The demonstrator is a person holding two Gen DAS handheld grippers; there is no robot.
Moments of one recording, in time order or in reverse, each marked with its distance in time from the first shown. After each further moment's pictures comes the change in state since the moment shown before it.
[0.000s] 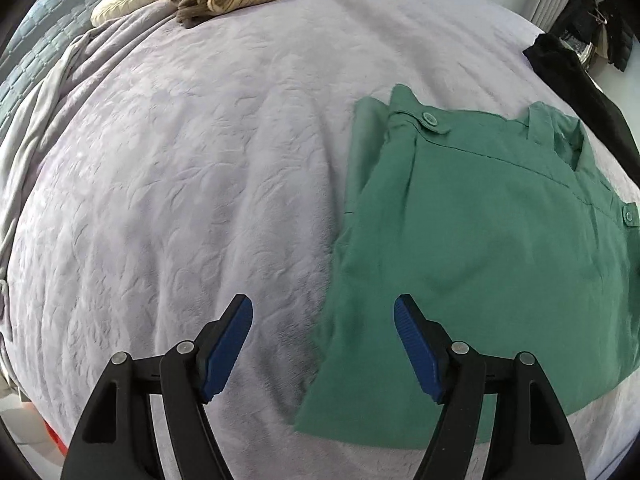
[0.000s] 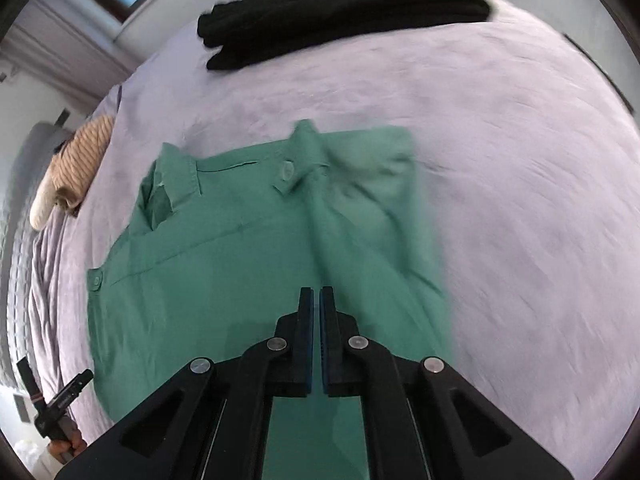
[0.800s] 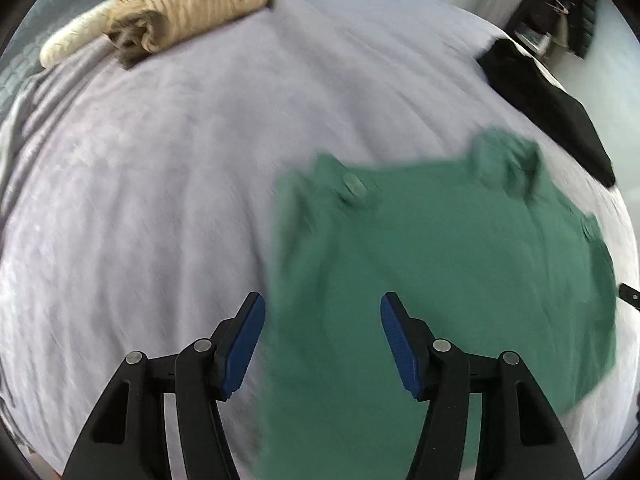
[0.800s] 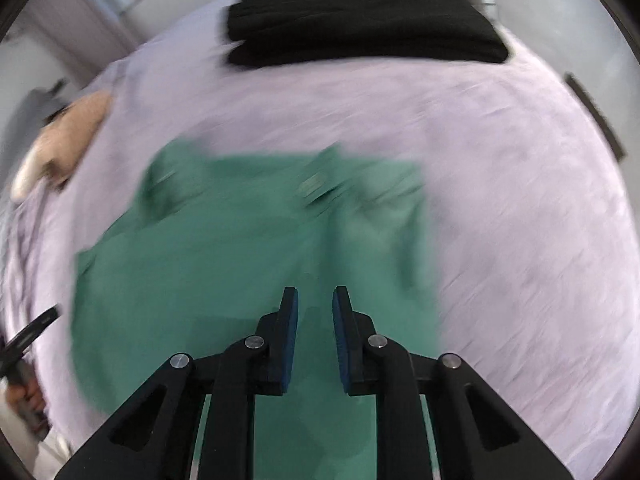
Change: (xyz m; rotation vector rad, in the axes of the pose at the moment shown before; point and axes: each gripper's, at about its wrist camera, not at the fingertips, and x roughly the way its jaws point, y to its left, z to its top) left arm -0.014 -0.030 0.043 0.115 -0.015 -0.143; right arm -0.051 0.046 -0.030 -0.145 0.010 0.011
